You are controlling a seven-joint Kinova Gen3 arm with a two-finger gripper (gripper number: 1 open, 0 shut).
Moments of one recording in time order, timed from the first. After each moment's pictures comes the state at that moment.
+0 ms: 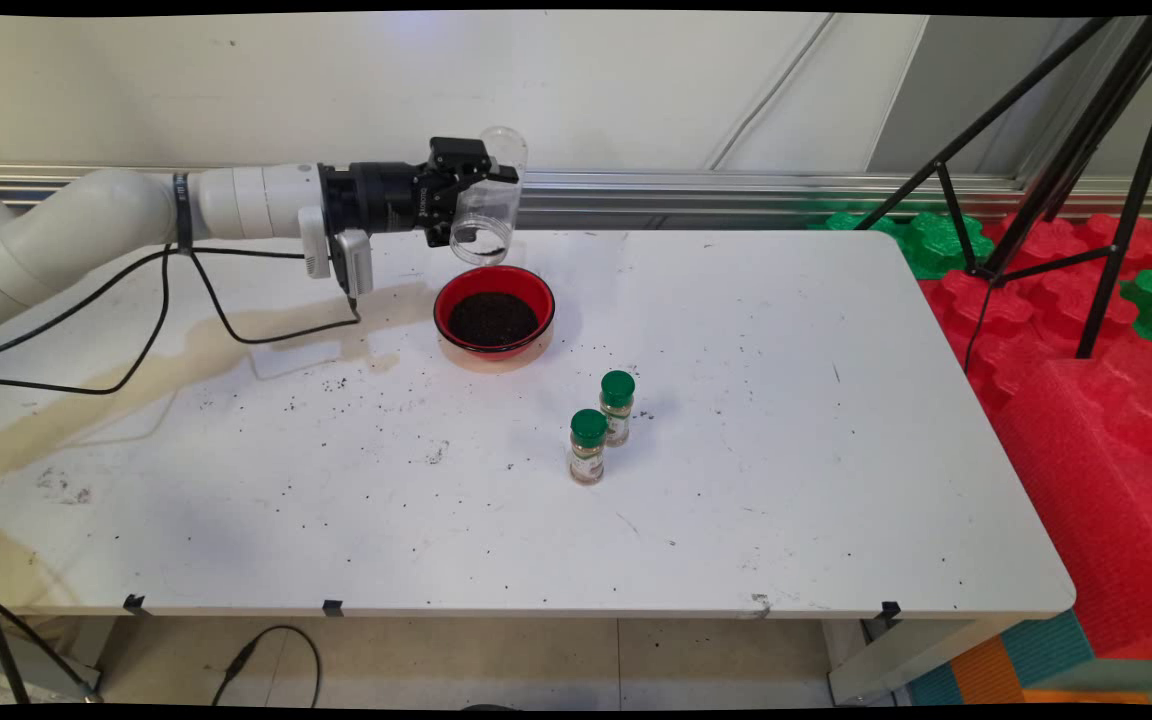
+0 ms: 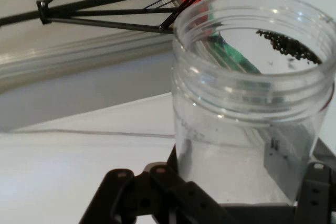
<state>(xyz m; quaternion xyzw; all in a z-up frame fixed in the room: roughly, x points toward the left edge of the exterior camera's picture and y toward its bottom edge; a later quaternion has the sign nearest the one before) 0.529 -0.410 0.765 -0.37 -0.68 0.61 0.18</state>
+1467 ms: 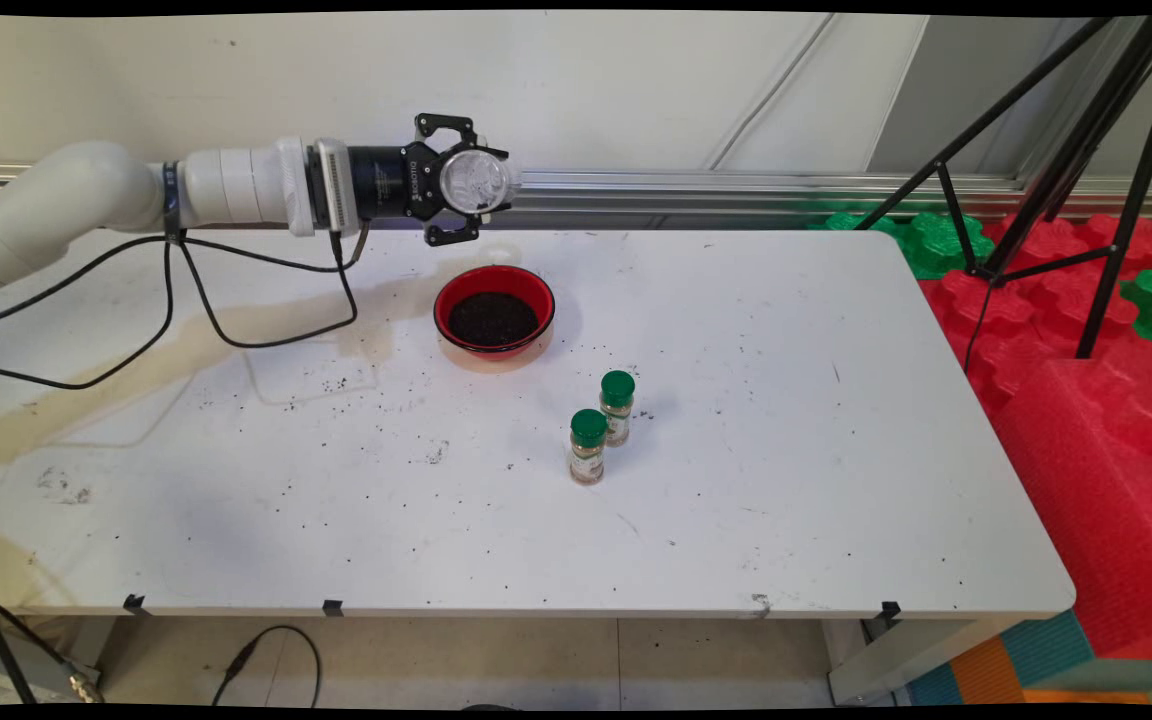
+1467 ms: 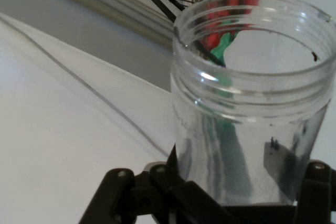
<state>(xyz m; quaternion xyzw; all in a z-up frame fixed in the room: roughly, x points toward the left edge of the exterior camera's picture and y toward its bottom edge) 0.538 -0.412 0.782 -0.13 -0.76 0.51 0.38</state>
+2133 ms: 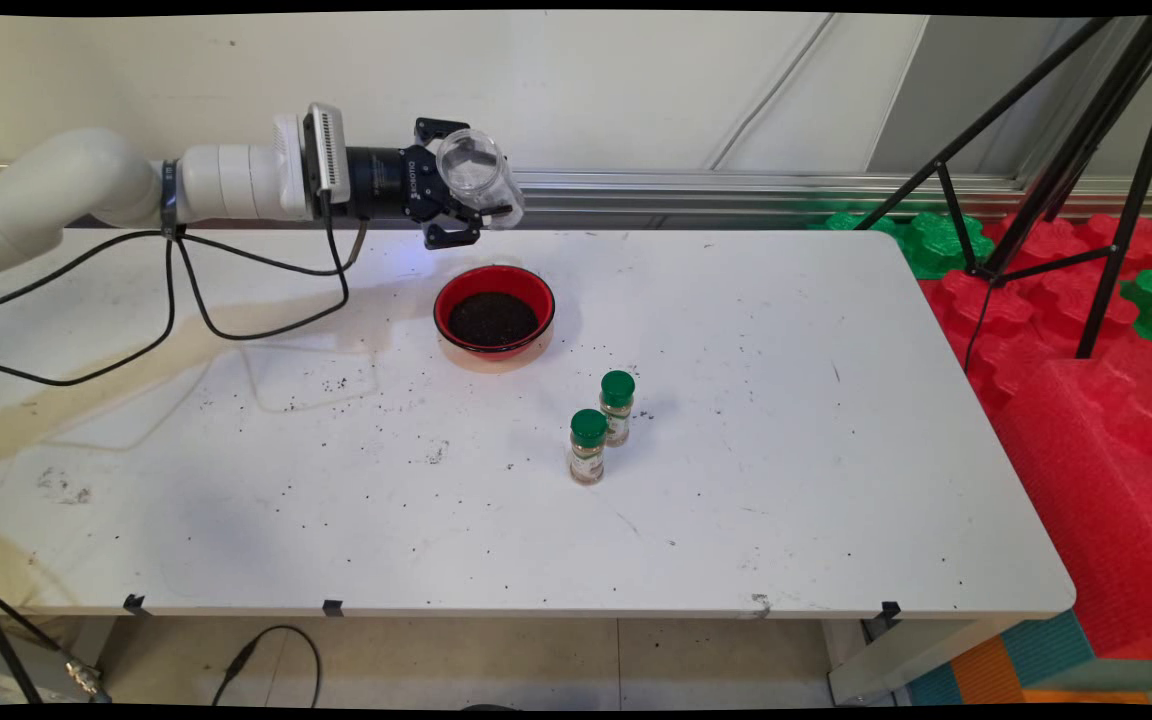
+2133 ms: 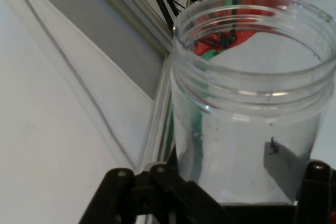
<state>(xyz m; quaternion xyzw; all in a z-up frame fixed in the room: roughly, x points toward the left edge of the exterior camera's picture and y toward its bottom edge) 0.540 -0.413 0.785 -0.01 -0.78 0.42 0.47</state>
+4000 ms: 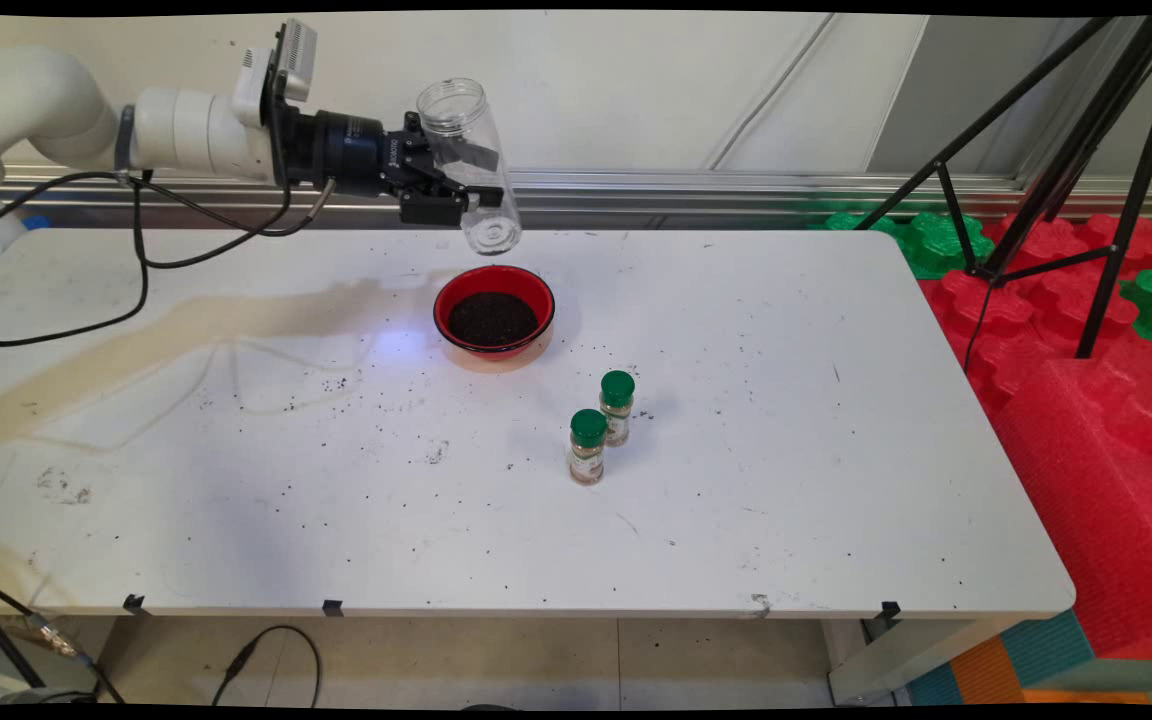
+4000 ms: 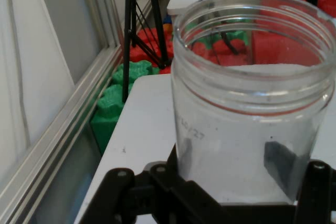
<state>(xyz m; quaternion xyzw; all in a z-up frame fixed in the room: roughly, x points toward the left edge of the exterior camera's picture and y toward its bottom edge) 0.539 -0.397 0.846 0.16 -0.78 0.22 0.56</state>
